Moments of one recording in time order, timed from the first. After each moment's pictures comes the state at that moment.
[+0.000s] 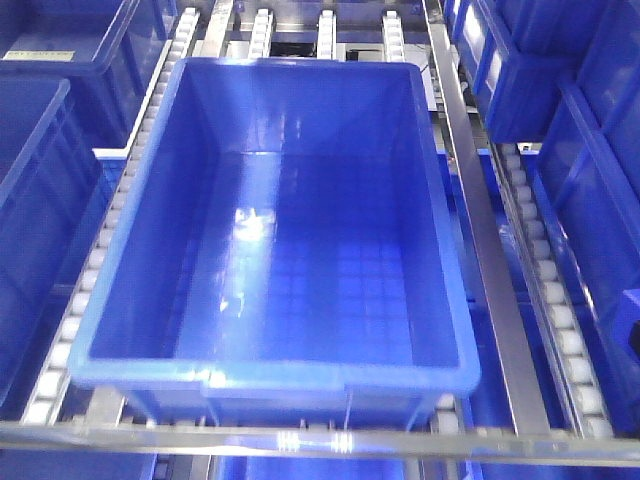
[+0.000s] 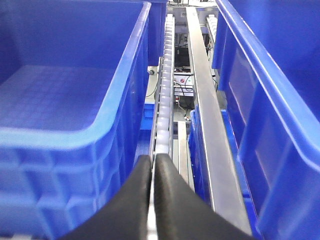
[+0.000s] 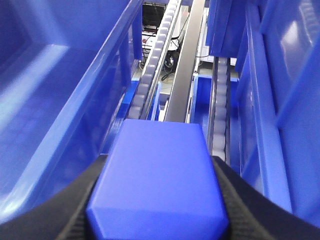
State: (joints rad) left arm 0.06 0.02 0.03 0.01 0.19 -0.04; right arm 0.02 0.40 -0.41 0.25 0.44 -0.32
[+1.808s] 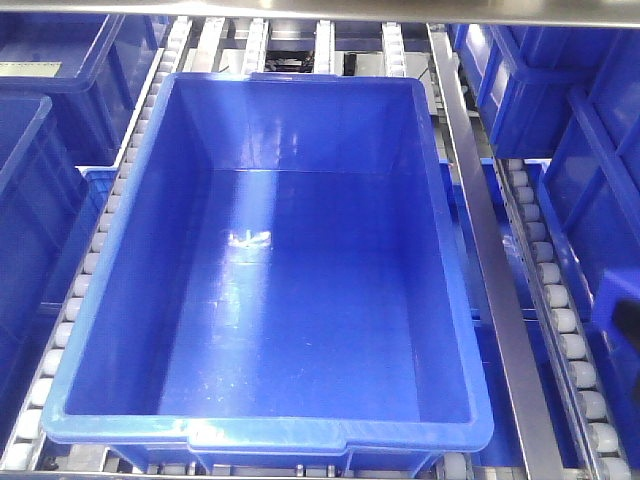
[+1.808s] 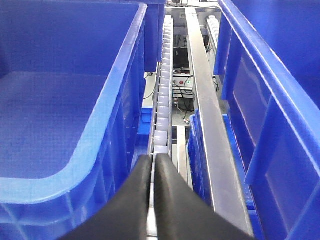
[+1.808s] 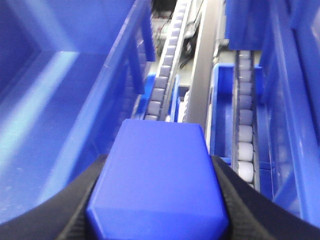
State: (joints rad) left arm 0.06 0.02 0.03 0.01 0.19 -0.04; right arm 0.03 0.55 -0.56 0.33 0.55 -0.31
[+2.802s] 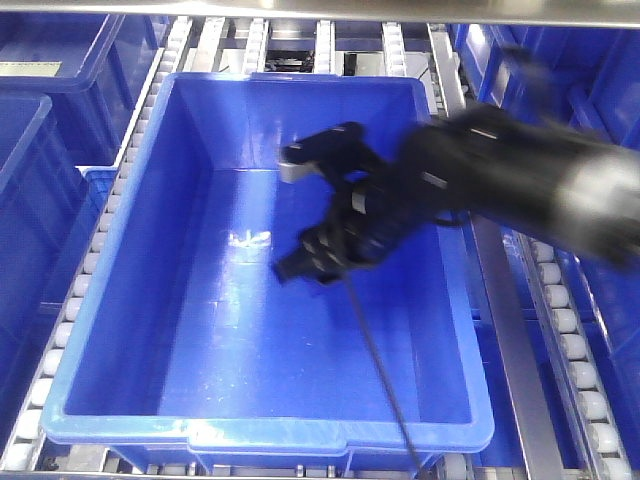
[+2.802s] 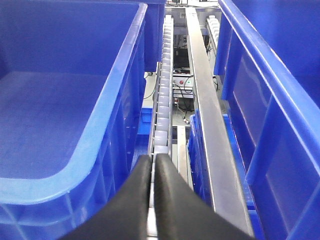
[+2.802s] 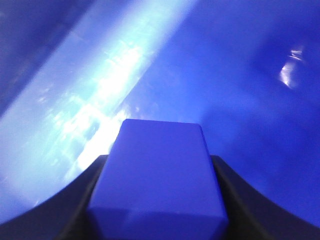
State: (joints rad) left arm 0.06 0.02 0.03 0.01 0.19 -0.04; right arm 0.62 1.77 -1.47 0.03 0.82 -0.03
